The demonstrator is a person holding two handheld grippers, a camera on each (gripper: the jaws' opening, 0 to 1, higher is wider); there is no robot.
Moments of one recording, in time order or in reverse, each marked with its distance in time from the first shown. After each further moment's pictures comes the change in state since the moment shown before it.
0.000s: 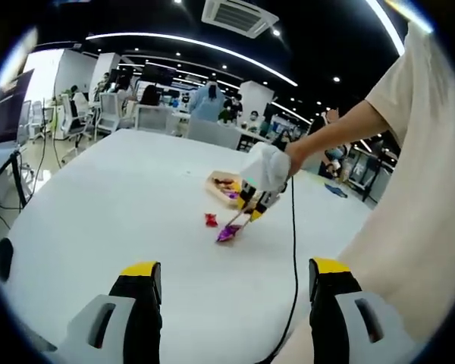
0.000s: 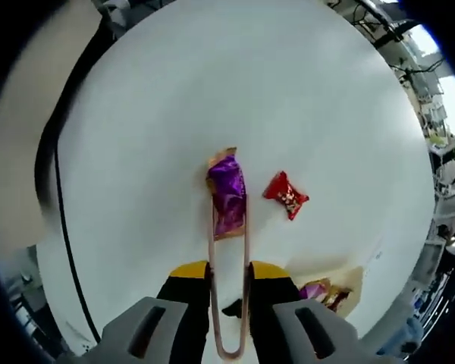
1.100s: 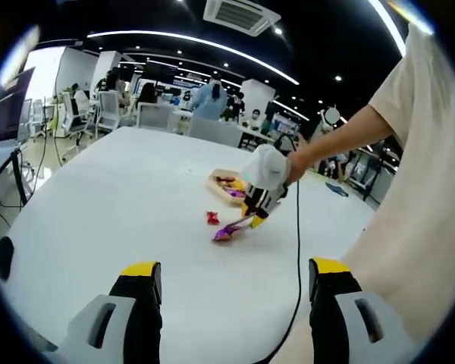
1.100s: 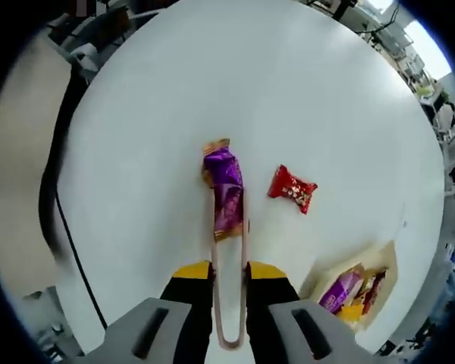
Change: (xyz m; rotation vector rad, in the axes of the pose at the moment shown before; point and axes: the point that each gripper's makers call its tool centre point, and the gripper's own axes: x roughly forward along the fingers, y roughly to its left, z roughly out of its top) left arm 0.001 0.003 -0.002 -0.006 0.011 0.005; right arm 0.012 0.012 0.007 0.250 -0.106 0.060
